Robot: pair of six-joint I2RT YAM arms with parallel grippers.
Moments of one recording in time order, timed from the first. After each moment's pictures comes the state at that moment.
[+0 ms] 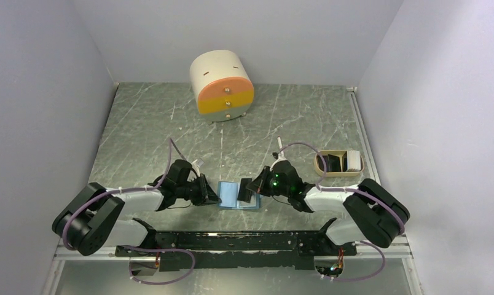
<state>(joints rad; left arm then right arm) -0.57 1.32 0.27 0.26 0.49 -0.94 0.75 1.36 0.32 0.46 -0.13 0.95</state>
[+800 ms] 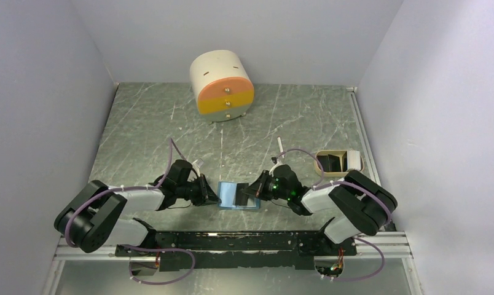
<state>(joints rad) -0.57 1.33 0.27 0.27 0.50 -0.94 0.76 1.49 0.26 0.70 -0.22 1.08</state>
